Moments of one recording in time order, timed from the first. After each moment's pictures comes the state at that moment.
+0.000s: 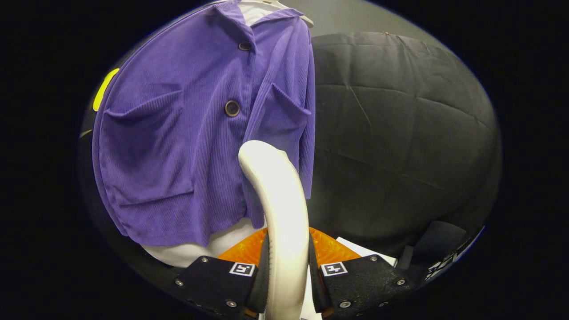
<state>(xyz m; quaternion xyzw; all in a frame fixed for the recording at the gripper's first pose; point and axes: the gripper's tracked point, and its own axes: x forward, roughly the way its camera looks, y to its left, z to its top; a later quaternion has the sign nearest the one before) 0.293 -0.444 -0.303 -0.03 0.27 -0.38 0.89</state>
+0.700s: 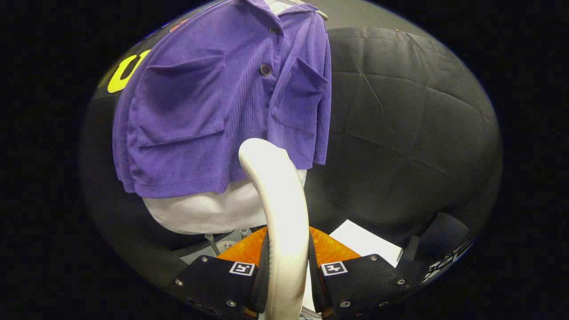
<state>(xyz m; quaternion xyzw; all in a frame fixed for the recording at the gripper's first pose) 0.255 -0.391 -0.331 -0.04 0.30 -0.34 0.89</state>
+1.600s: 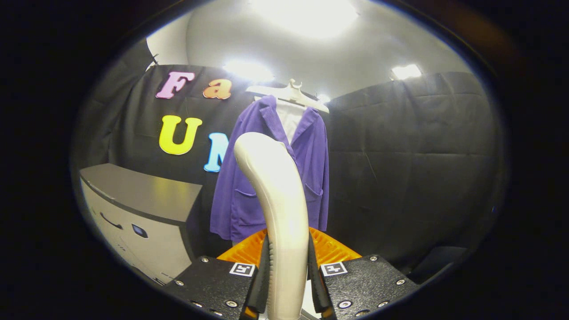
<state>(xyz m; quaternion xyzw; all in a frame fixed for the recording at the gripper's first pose) 0.103 -0.245 -0.053 -0.06 0.10 -0.21 0.97</state>
